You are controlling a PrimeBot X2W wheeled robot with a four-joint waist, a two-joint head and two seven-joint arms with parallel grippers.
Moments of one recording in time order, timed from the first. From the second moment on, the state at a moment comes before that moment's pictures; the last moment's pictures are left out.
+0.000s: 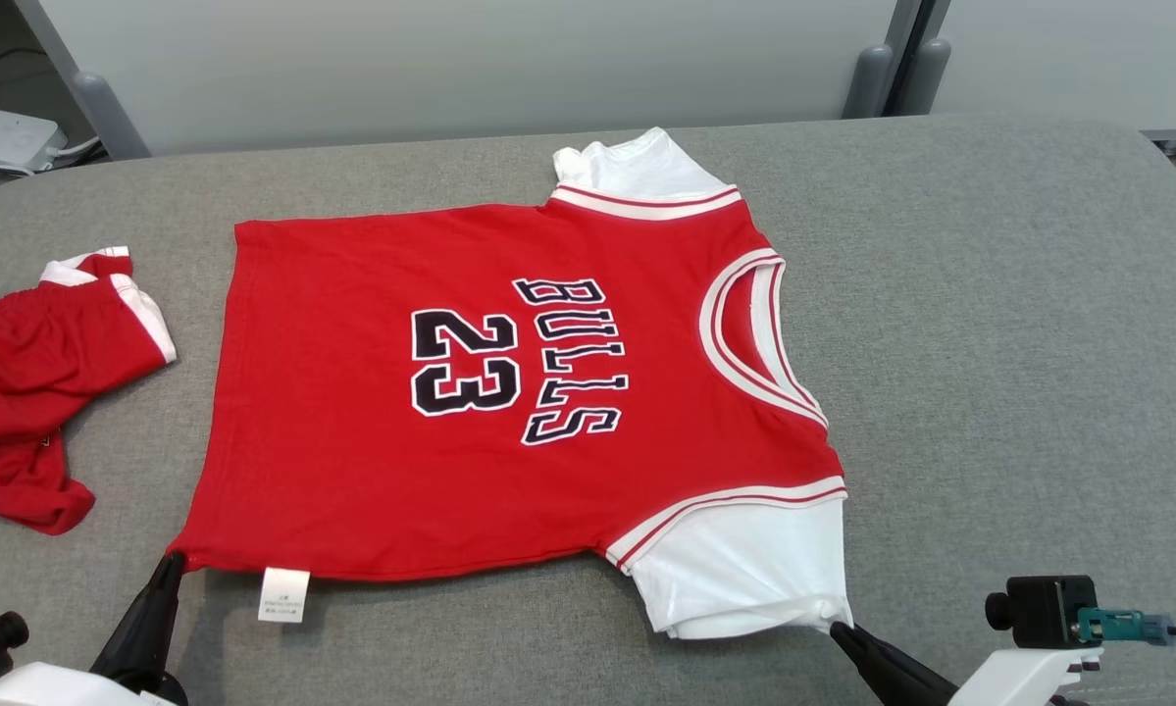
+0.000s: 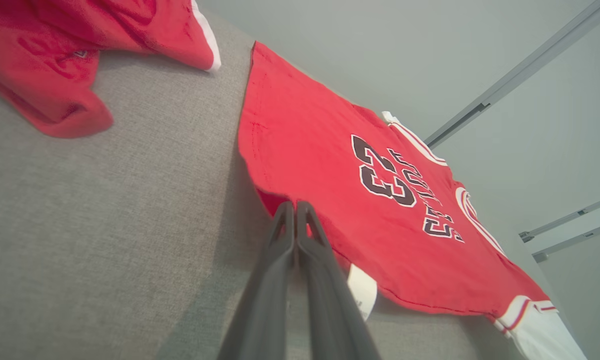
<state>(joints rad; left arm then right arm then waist) -0.06 0.58 -0.45 0.33 -1.28 -0.13 -0.25 0.15 -0.09 0.14 -0.13 0.67 0.13 0.52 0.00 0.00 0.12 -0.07</state>
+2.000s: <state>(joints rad) 0.02 0.40 -0.12 0.27 -0.74 -0.13 -0.25 -0.06 -0.04 0.12 0.18 0.22 0.13 -0.13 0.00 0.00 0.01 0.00</state>
